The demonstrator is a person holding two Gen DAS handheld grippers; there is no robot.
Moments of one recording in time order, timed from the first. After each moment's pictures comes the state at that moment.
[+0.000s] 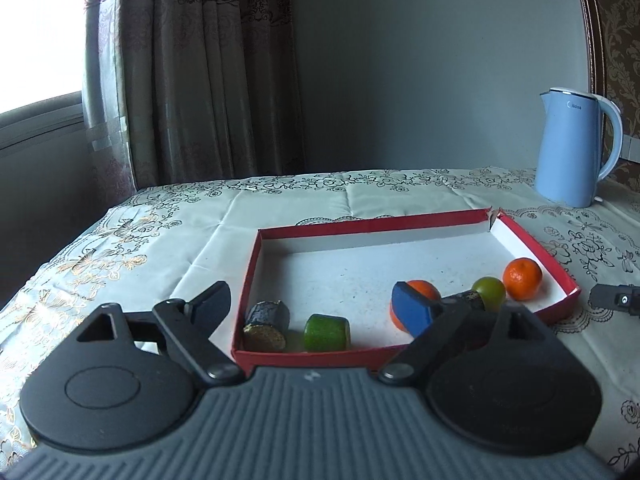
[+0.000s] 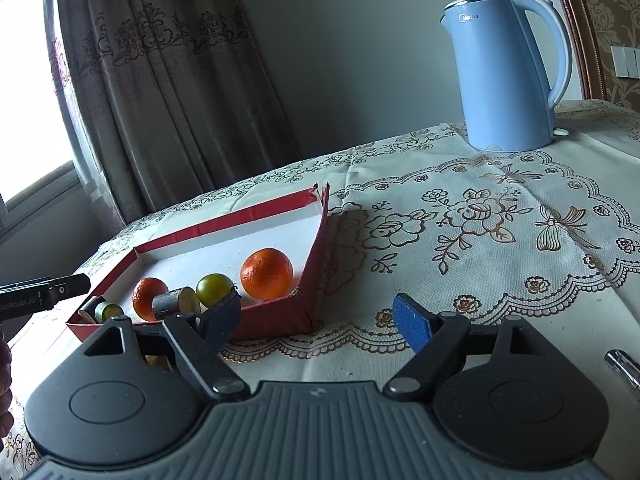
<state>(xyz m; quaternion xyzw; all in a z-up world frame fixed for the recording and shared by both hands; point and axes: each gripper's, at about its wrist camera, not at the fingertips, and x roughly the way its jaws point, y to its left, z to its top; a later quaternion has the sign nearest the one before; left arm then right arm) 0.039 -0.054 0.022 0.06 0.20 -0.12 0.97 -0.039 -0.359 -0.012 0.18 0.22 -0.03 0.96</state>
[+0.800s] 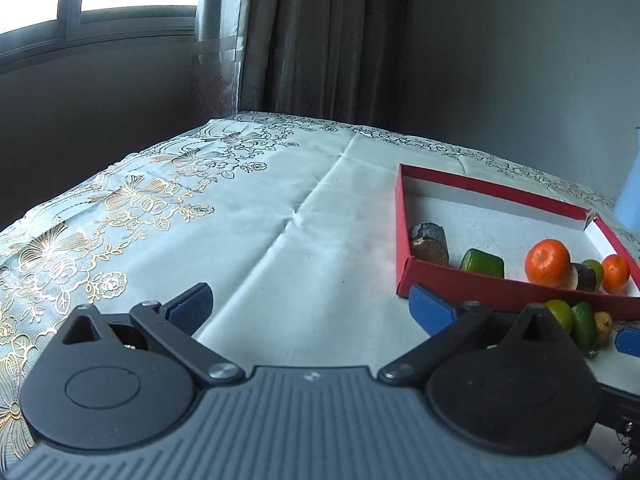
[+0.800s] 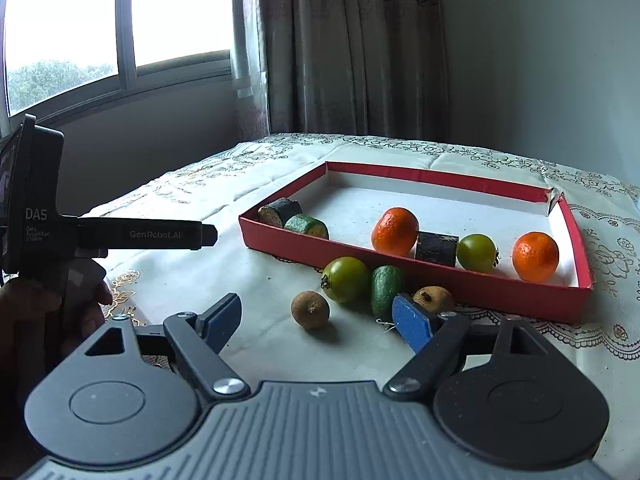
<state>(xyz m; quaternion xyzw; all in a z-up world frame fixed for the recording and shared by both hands) 0.042 0.040 -0.019 -0.04 0.26 -0.02 0.96 -0.033 -0.181 0.001 0.01 0.26 0.15 0.95</state>
